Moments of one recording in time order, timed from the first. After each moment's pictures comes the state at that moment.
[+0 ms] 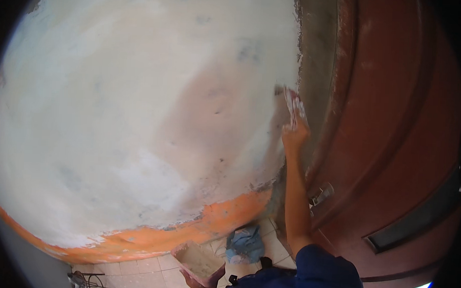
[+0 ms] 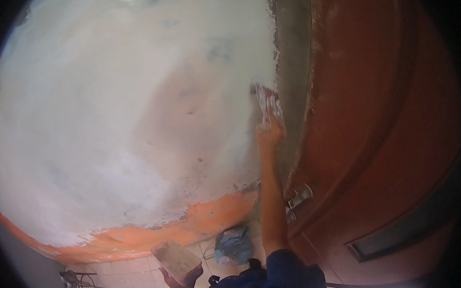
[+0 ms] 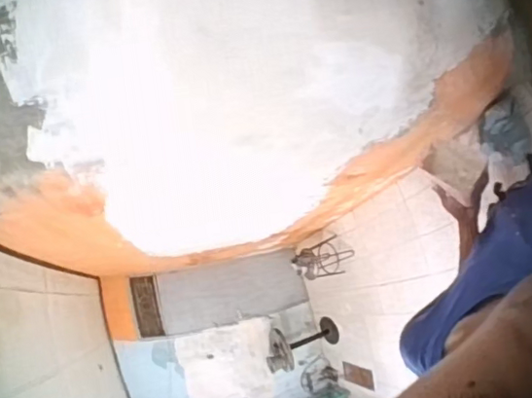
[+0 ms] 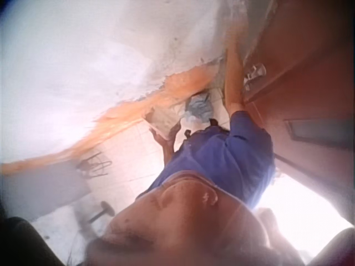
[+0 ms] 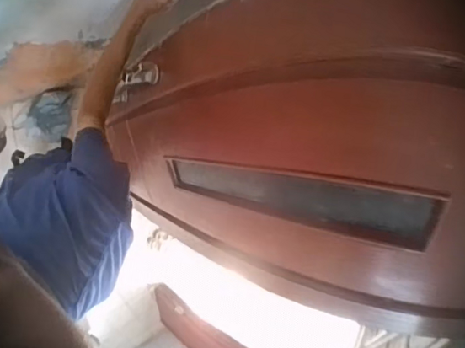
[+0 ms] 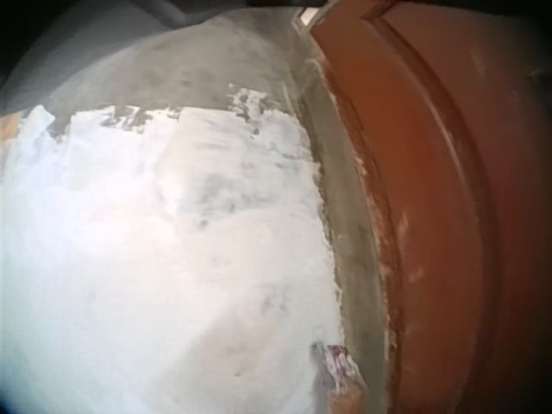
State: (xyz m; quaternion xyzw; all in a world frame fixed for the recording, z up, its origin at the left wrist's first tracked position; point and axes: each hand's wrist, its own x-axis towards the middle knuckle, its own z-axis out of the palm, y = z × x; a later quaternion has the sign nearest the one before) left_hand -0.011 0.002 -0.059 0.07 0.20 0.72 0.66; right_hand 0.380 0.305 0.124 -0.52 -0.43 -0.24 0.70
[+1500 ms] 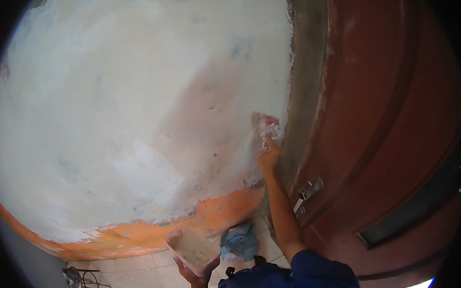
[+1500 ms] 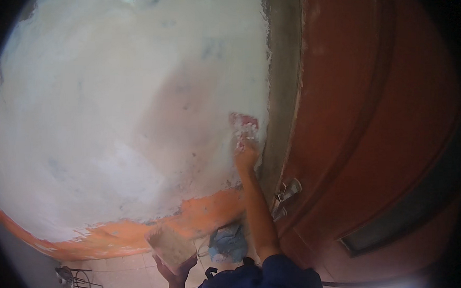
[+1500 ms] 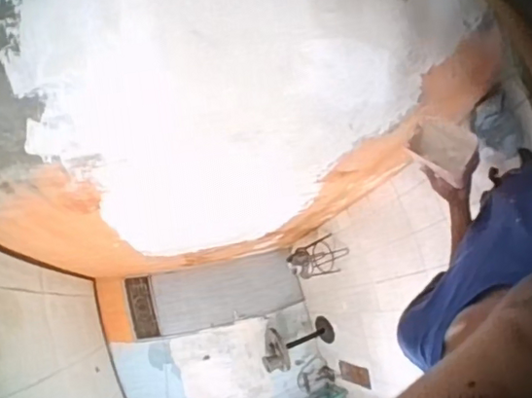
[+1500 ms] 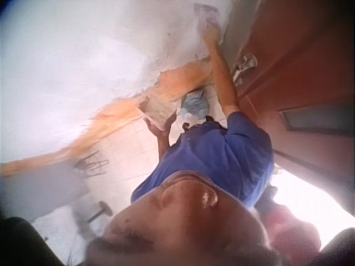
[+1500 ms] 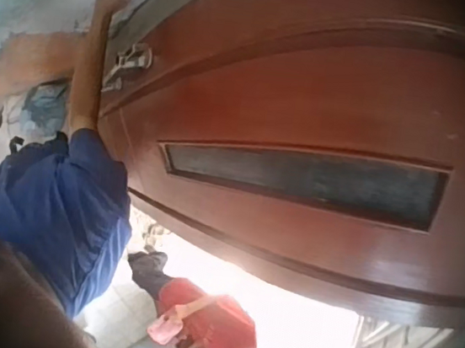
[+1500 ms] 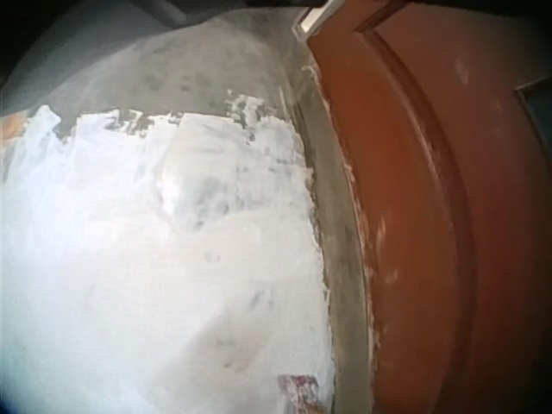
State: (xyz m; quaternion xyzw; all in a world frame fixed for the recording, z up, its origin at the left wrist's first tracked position) left_hand 0.014 0.013 -0.014 0.05 0.17 0.70 0.69; right_hand 0.327 0.299 0.040 -0.58 -0.49 -0.16 0.63
